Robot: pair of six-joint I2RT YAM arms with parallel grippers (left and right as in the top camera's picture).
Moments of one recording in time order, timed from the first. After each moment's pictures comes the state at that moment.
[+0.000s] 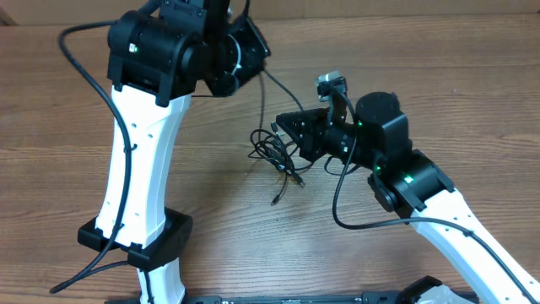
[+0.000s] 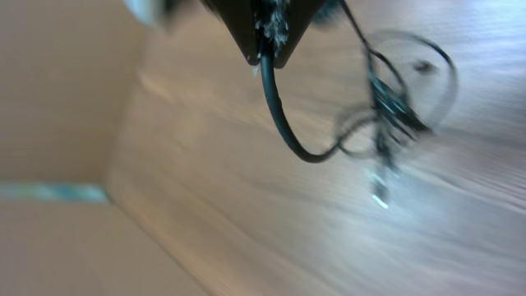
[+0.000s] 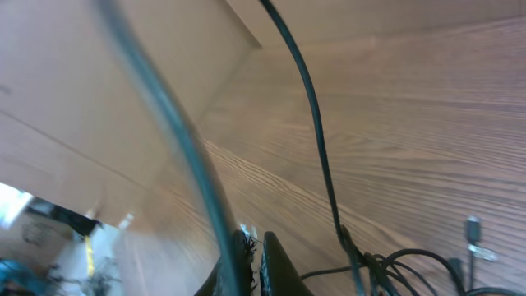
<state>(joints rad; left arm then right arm) -0.40 1.99 2.73 -1.64 0.19 -0.98 0.51 1.25 1.02 -0.12 -0.48 0.52</state>
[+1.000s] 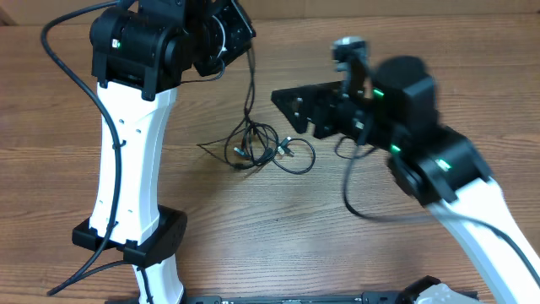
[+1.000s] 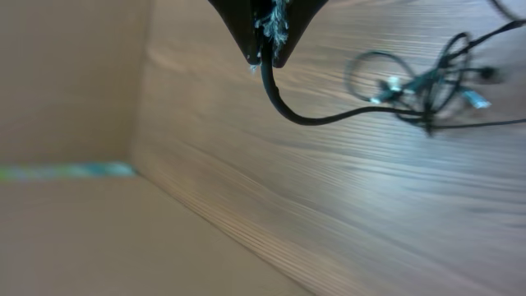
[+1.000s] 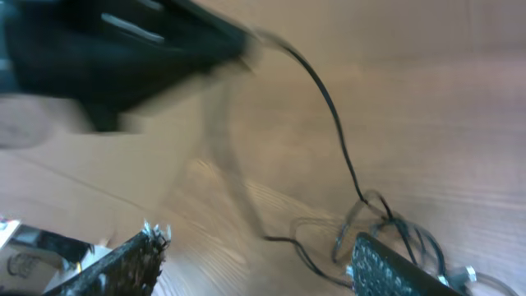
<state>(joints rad) -0.34 1.99 2.73 -1.51 0.23 -0.88 0.51 1.31 1.42 -0.55 -0.39 0.54</state>
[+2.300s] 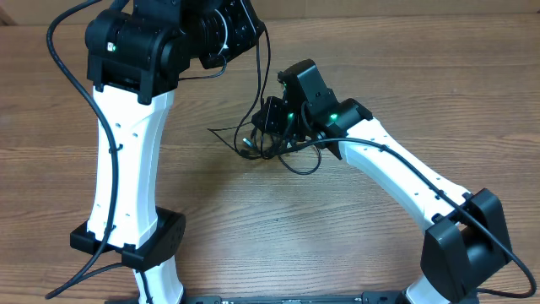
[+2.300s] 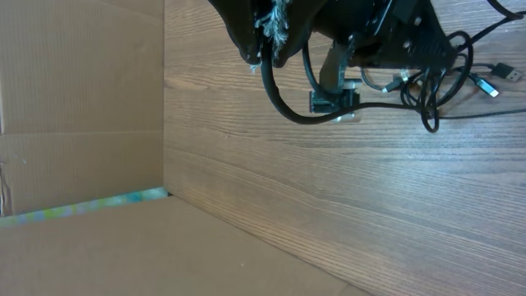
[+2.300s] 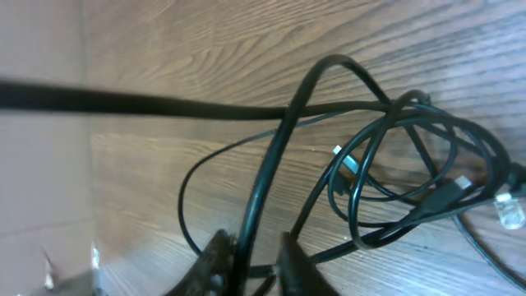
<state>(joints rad) -0.34 1.98 2.73 -1.44 0.32 -0.80 0.58 1.78 1.42 -0.50 -0.33 0.83</state>
